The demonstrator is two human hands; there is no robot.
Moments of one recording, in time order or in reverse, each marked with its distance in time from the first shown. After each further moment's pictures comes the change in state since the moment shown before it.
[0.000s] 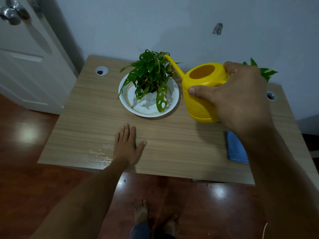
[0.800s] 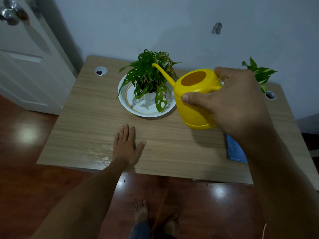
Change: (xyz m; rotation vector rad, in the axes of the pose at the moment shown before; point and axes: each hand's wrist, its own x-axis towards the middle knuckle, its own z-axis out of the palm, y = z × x) left_hand 0.000 0.001 -0.001 0.003 0.003 -0.004; right_hand -0.011 -0.005 -0.004 0.076 -0.137 -0.009
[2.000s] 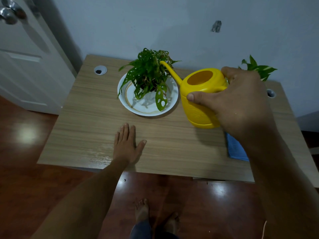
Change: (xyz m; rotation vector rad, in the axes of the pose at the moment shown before) left_hand 0.000 0.000 -0.001 -0.013 0.004 -0.005; right_hand 0.000 0.009 0.001 -0.018 0.051 0.025
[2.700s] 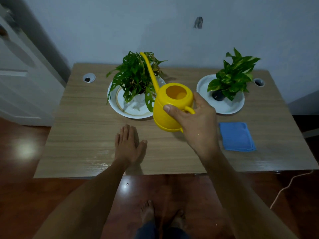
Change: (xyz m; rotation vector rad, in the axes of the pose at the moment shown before) left_hand 0.008 0.025 -0.009 -0.025 -0.040 0.072; right_hand -0.024 0.054 0.073 0.561 0.047 0.081
